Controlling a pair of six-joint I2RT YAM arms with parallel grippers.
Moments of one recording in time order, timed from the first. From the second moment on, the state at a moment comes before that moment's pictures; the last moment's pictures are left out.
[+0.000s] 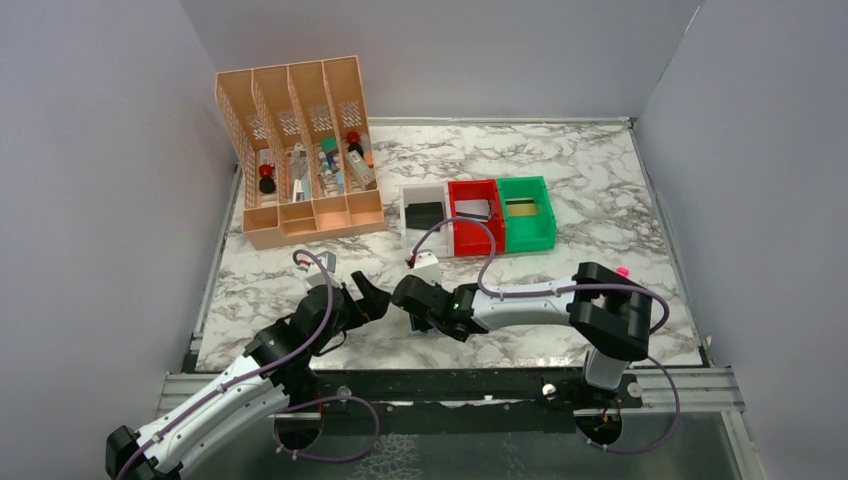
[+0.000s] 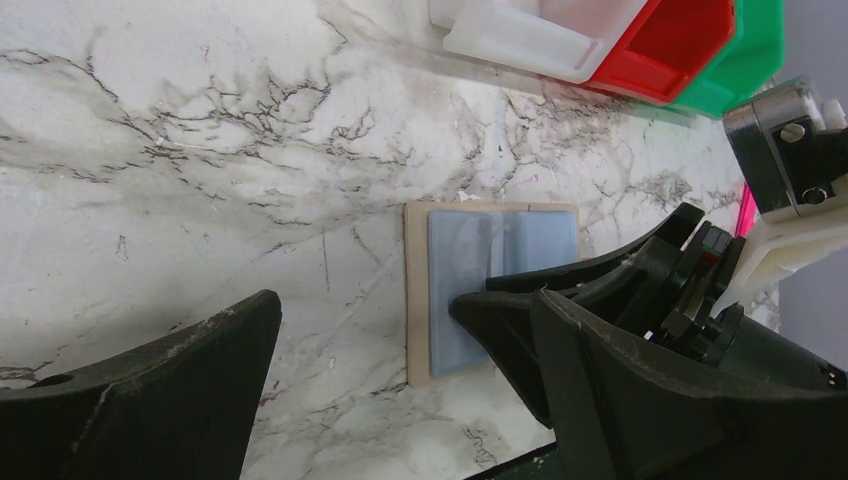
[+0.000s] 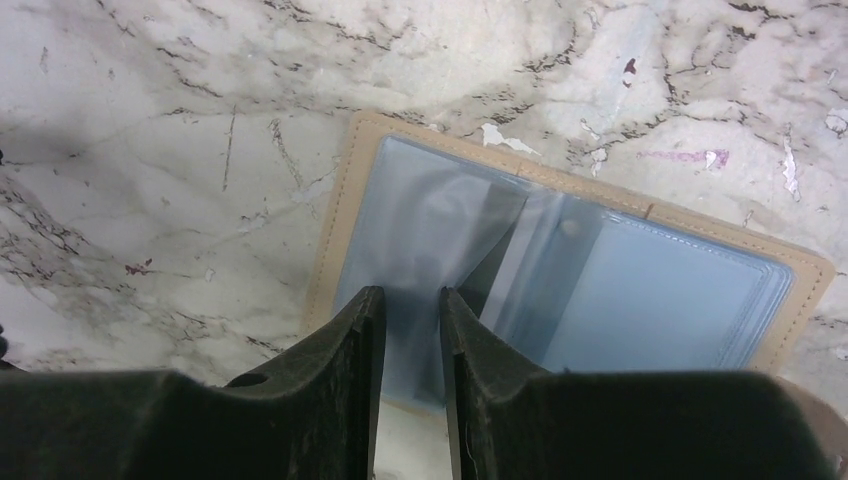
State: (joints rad) left arm -0.78 0.42 0.27 -0.39 -0.28 -0.93; right arm 1.24 1.77 1.02 -0.22 0.42 0.80
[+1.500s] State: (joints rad) left arm -0.78 0.75 0.21 0.08 0.00 -0.89; right arm 1.03 1.53 0.64 0.13 0.00 0.84
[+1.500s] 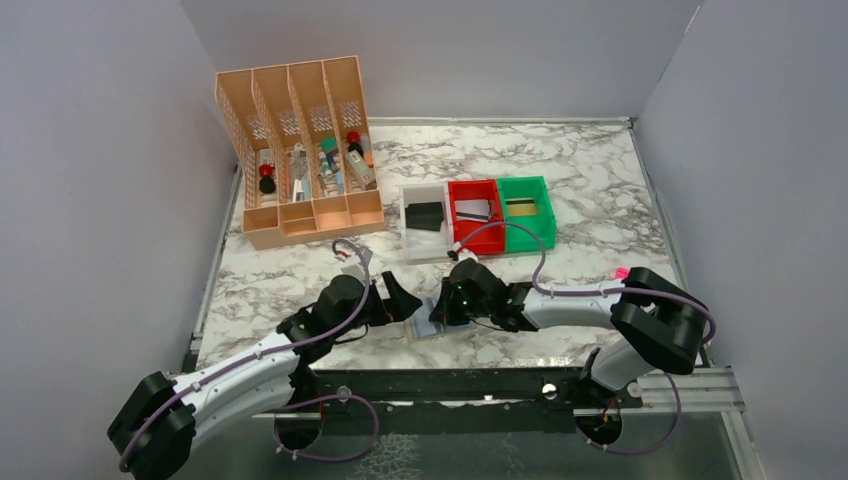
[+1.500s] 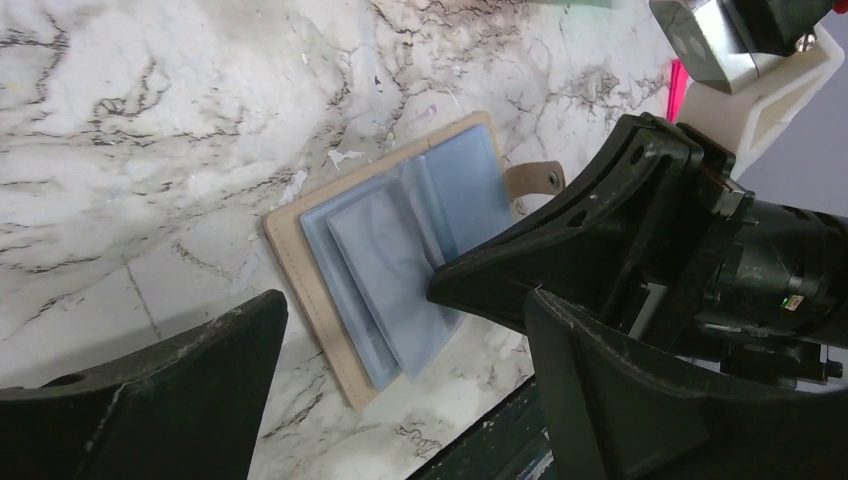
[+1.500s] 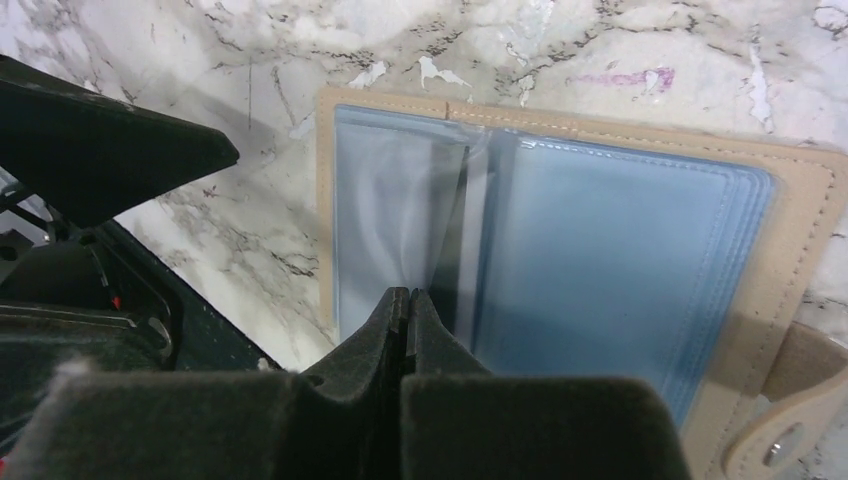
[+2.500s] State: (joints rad) left arm -0.81 1.10 0.24 0.37 0.14 -0.91; right arm 0.98 1.44 0.54 0.24 -0.05 0.87
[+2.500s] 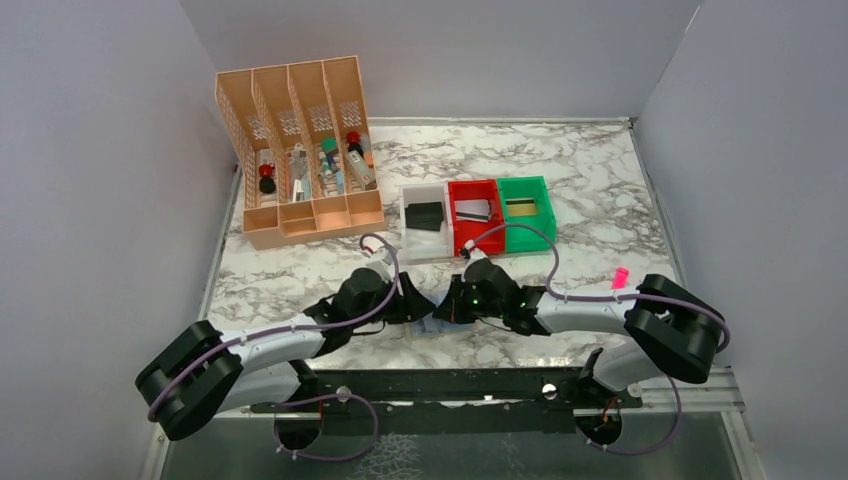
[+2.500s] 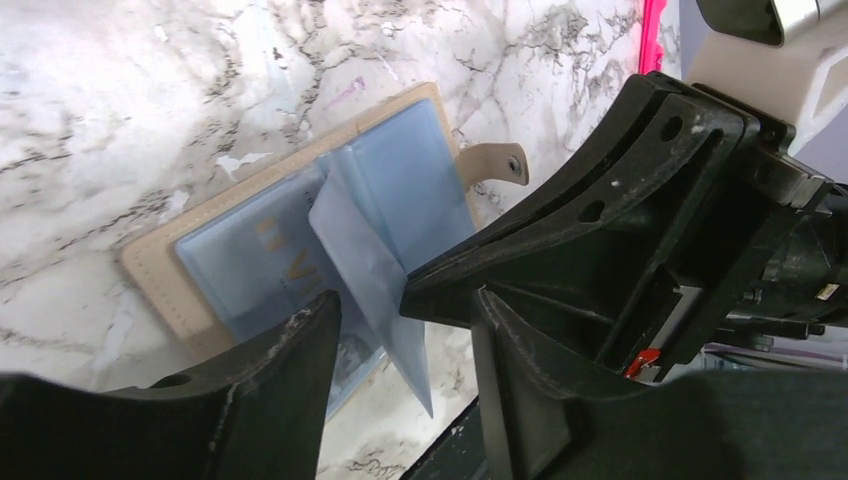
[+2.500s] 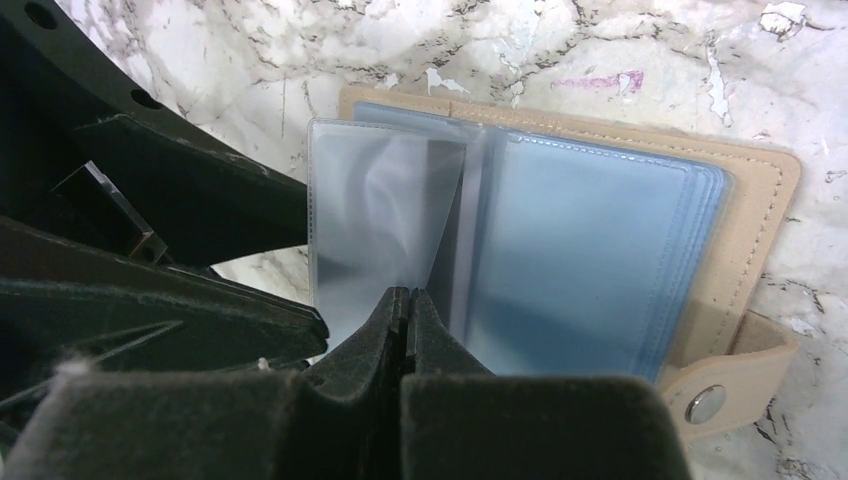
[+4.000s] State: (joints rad) left arm -0.95 1.22 0.38 0.31 -0.04 -0.91; right arm 0.96 1.27 0.56 -0.02 0.04 0.76
